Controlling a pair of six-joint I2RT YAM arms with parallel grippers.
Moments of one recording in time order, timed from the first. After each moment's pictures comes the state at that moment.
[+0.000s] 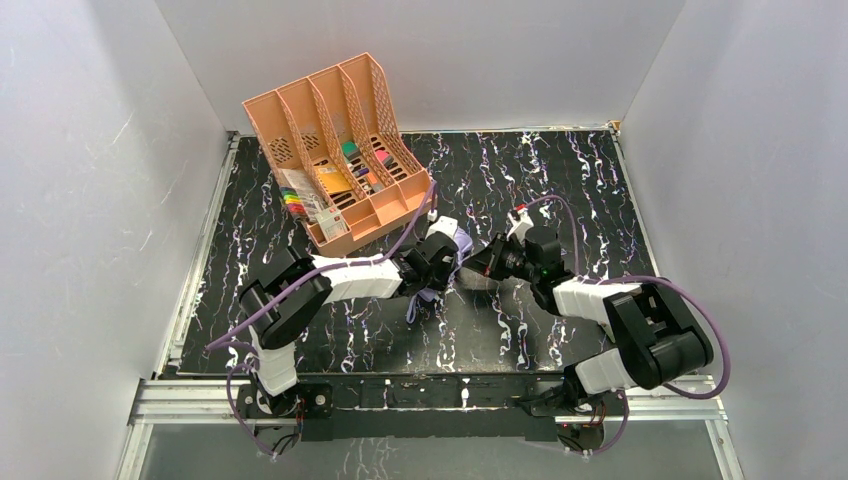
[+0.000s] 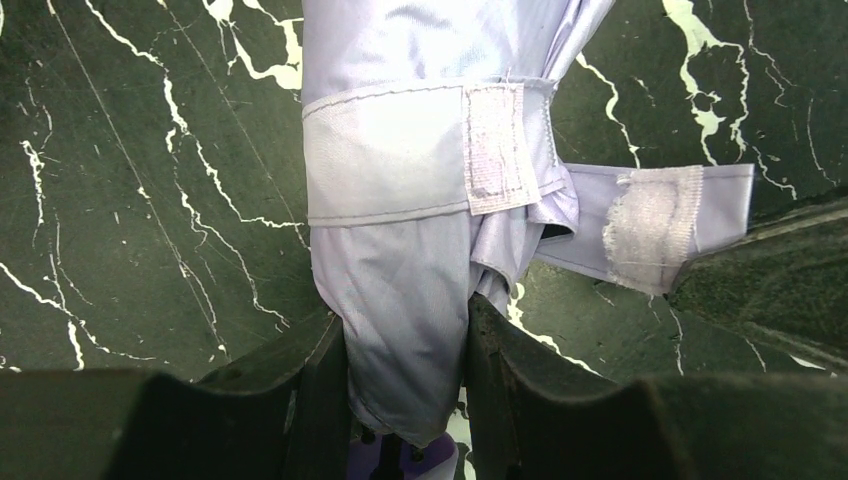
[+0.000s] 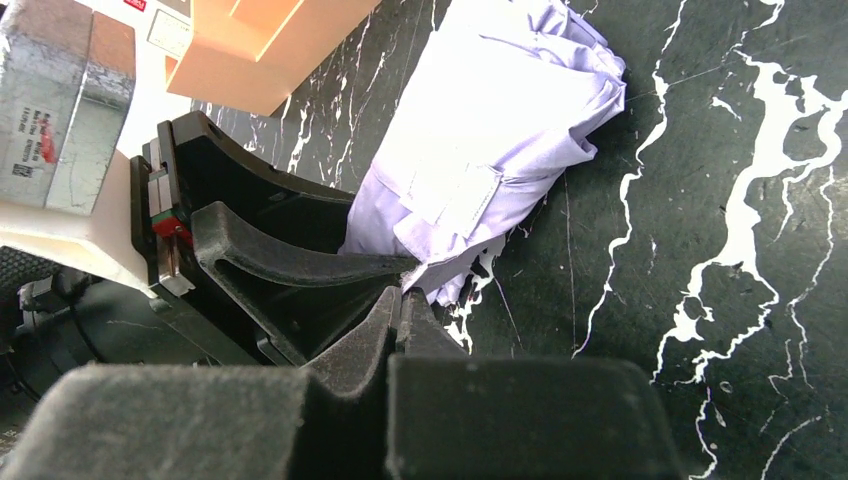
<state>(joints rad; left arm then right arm) -0.94 1.86 1.03 -0.10 -0.32 -0.44 0.41 1.42 0.42 0.59 -0.48 0.74</state>
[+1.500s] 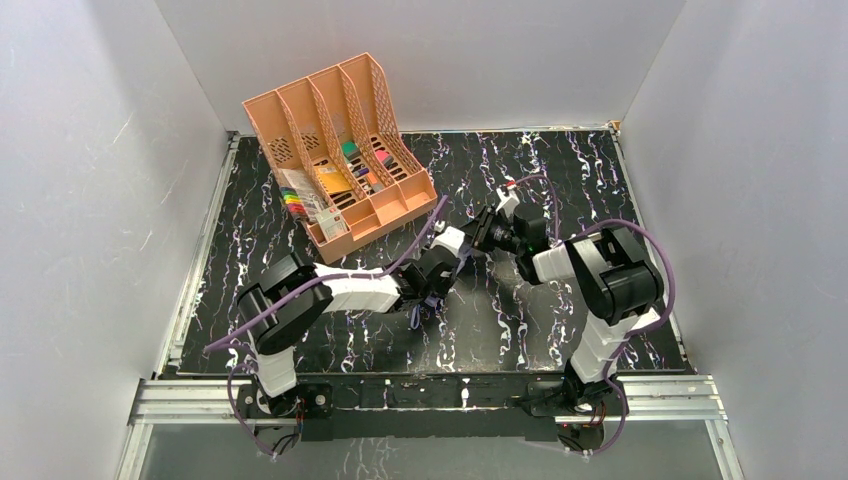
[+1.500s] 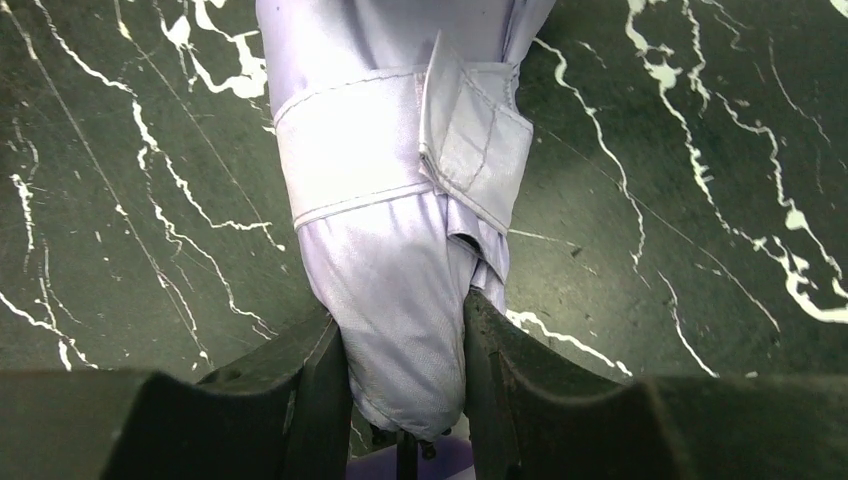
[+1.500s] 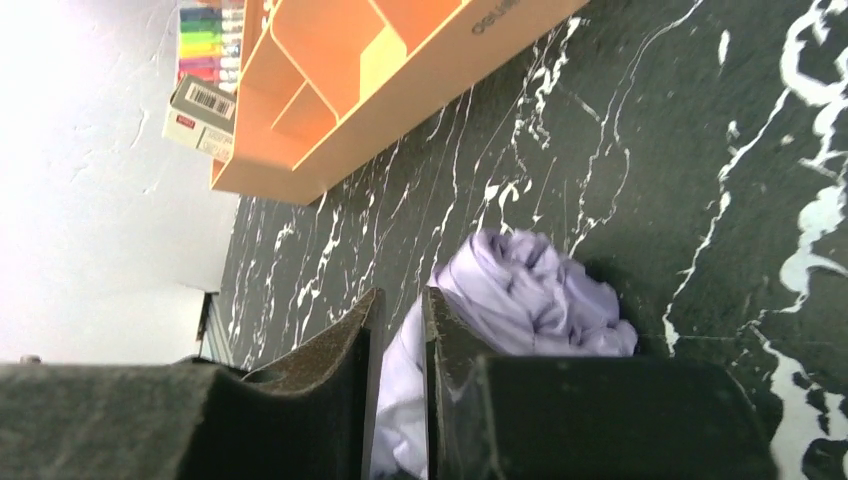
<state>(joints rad) -1.01 1.83 0.94 0.07 -0.36 -0.33 0.37 1.81 0.65 0.84 -0.59 0.83</state>
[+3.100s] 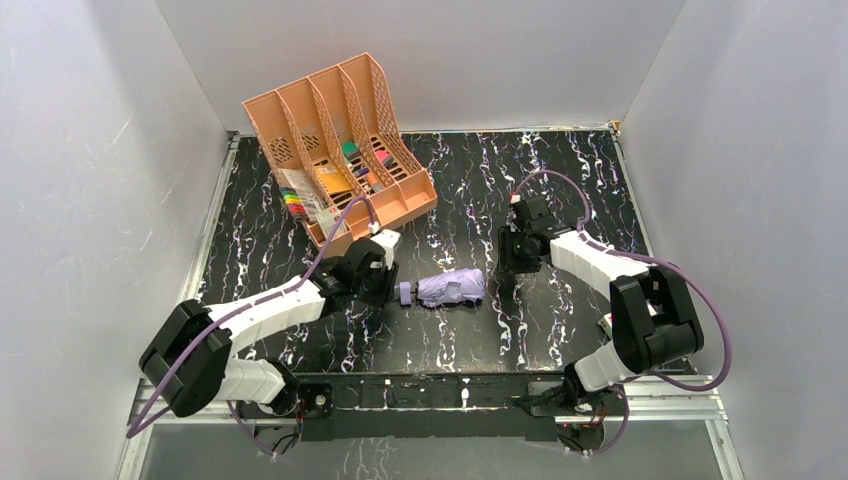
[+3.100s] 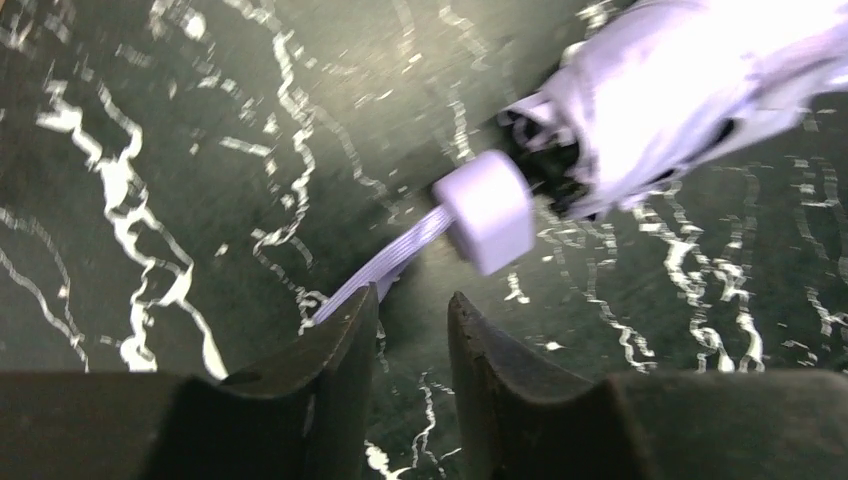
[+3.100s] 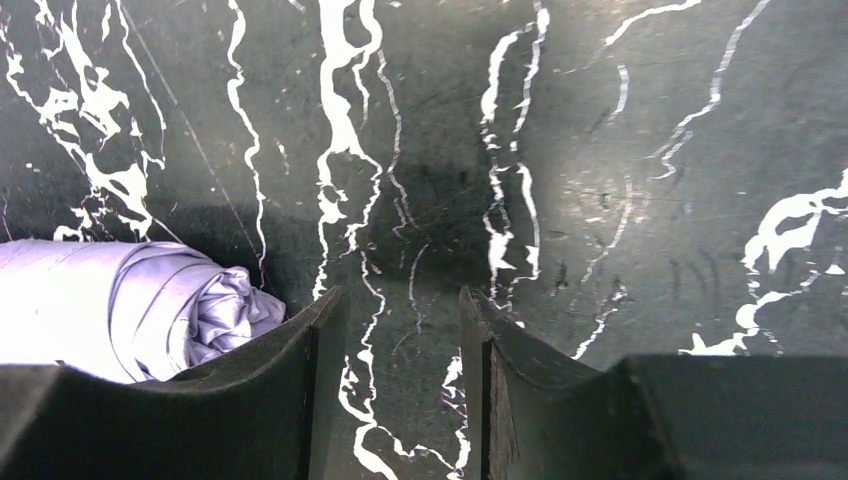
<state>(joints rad) -0.75 1.29 0.68 -0.24 -0.02 -0.26 0.37 1.48 0.85 -0.44 -0.07 0.31</state>
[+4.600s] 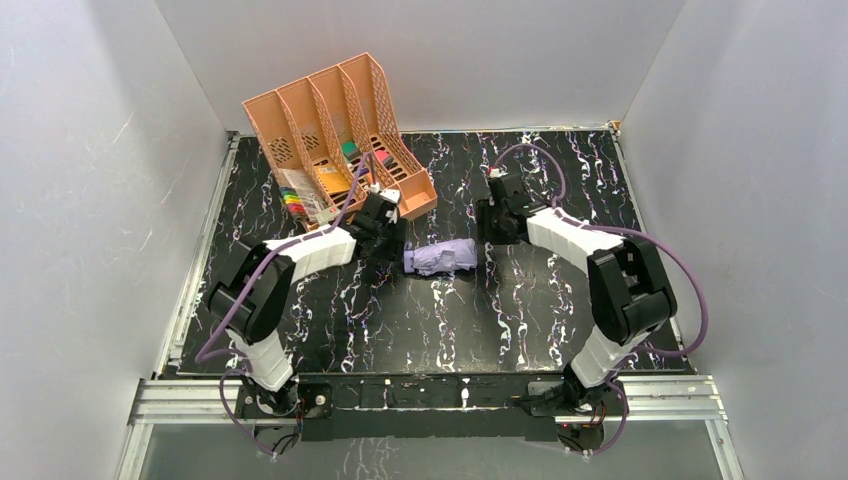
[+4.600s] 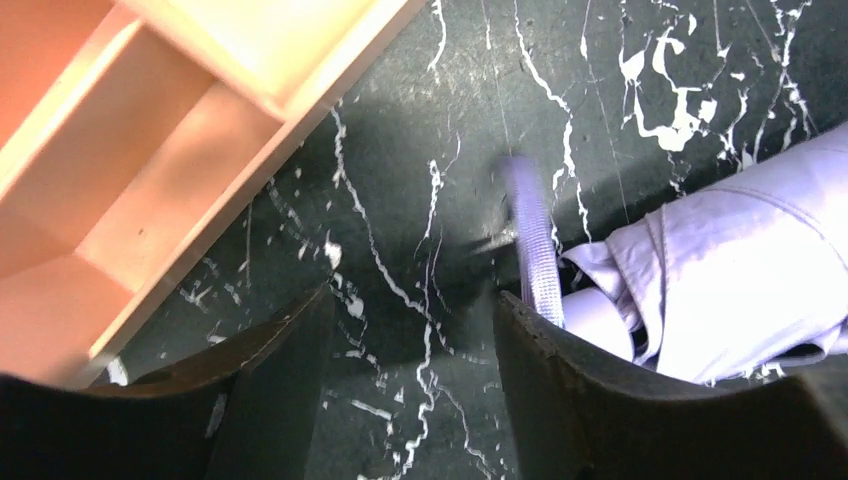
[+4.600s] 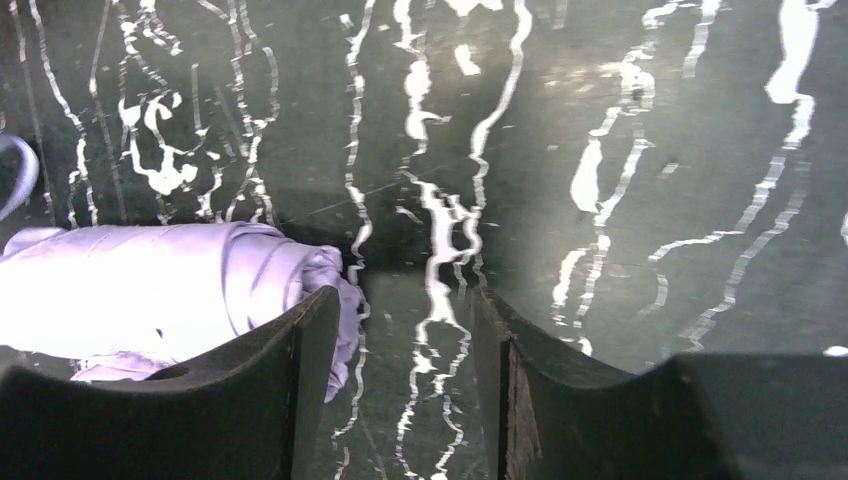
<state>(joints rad) -0.59 1.76 1.04 -0.22 -0.11 -0.31 0.47 1.69 1.09 -0.37 0.02 0.35</state>
